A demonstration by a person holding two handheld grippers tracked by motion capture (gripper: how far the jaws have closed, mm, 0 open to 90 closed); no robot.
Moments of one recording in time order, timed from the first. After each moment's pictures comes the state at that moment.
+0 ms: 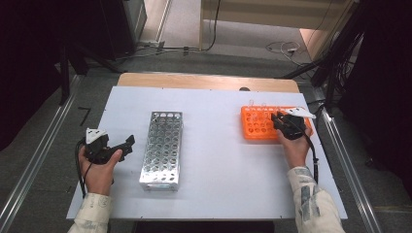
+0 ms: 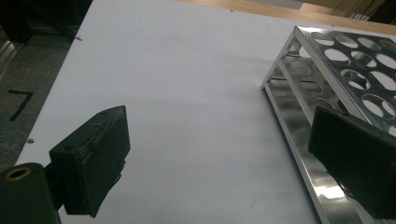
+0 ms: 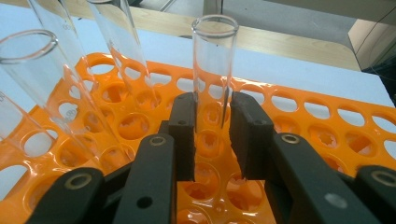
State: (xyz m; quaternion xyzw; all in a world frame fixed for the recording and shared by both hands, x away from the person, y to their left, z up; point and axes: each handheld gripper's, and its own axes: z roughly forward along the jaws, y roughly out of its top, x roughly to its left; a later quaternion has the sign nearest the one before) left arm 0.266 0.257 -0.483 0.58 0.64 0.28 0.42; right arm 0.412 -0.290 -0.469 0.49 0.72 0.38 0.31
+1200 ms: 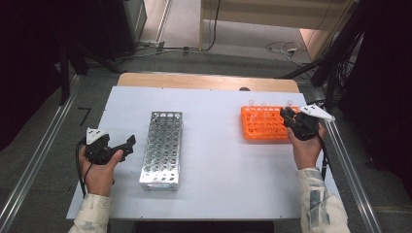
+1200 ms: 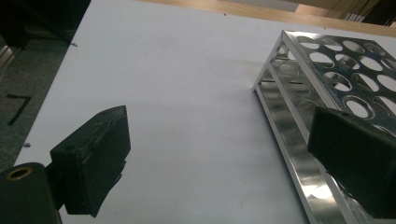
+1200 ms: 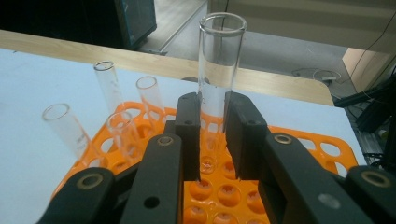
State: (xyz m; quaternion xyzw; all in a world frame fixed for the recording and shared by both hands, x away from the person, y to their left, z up) left arm 0.263 0.253 -0.477 0.58 0.63 0.28 0.42; right arm 0.379 -0.301 -0.422 0.48 0.69 0.43 0.33
